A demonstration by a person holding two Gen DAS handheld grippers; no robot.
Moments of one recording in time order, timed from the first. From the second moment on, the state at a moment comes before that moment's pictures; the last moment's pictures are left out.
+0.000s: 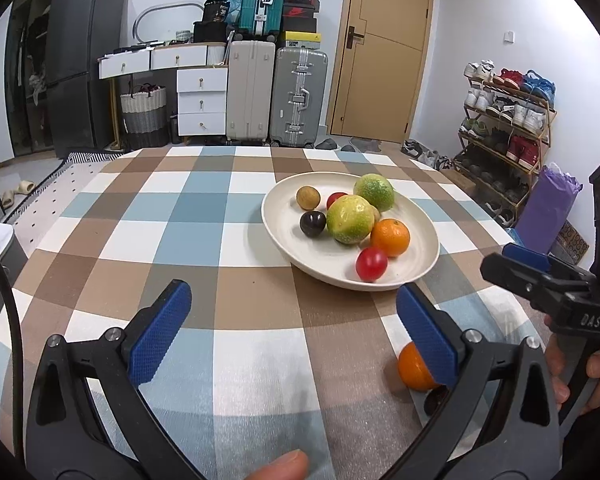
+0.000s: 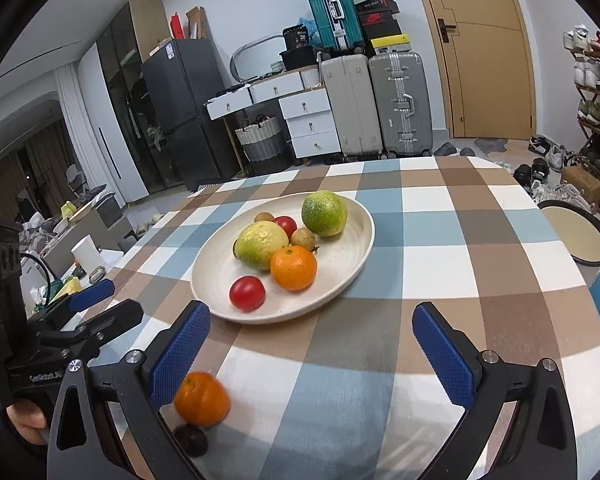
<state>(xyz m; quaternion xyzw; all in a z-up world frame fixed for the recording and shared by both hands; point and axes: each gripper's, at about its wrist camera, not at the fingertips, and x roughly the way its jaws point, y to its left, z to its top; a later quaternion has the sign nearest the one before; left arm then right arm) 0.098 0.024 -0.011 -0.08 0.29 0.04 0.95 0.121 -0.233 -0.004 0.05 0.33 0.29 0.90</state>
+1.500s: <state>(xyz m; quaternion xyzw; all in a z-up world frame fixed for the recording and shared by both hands) 0.057 0.018 -0.011 -0.08 0.31 0.01 0.95 0.044 -0.171 -0.035 -0.10 0.43 0.34 0.83</state>
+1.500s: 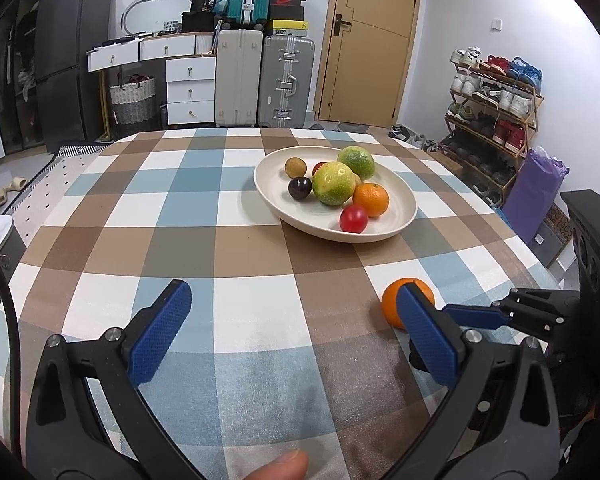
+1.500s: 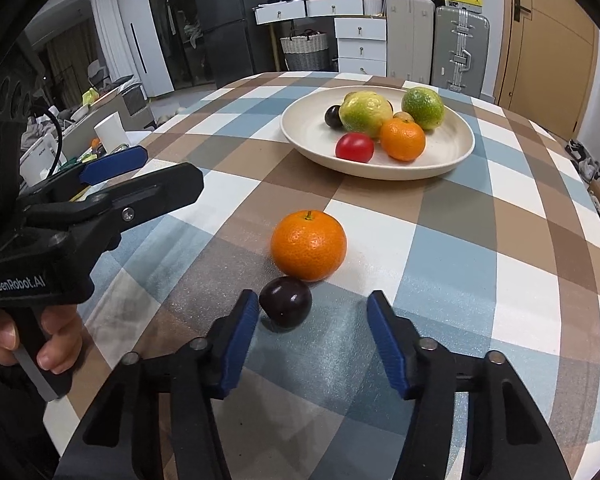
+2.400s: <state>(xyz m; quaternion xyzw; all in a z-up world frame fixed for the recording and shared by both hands) 0.085 -0.022 -0.029 -0.05 0.38 -0.03 0.92 0.047 -0.213 -0.023 -0.06 0.41 0.36 0.84</state>
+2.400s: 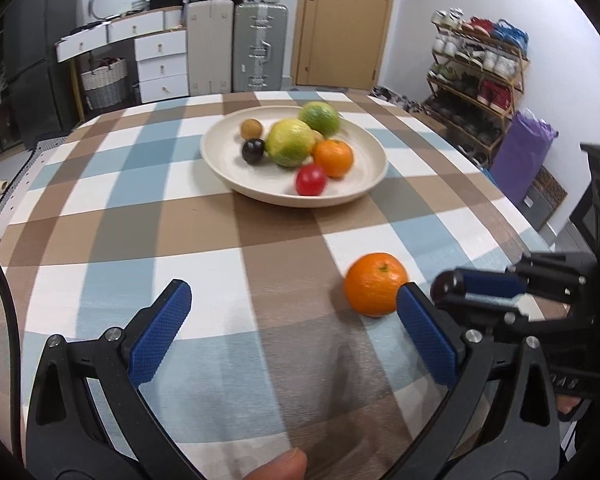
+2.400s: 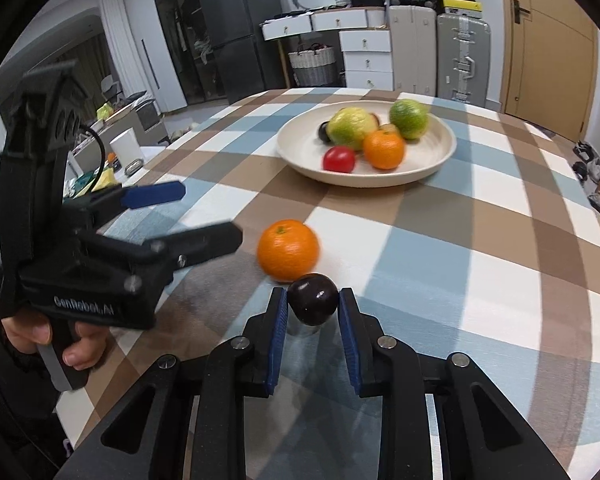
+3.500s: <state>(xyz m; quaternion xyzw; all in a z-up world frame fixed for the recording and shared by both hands) 0.106 -0.060 -0.033 -0.01 0.40 -0.12 0.91 0.078 -0.235 -0.017 -0.03 0.40 0.32 0.86</state>
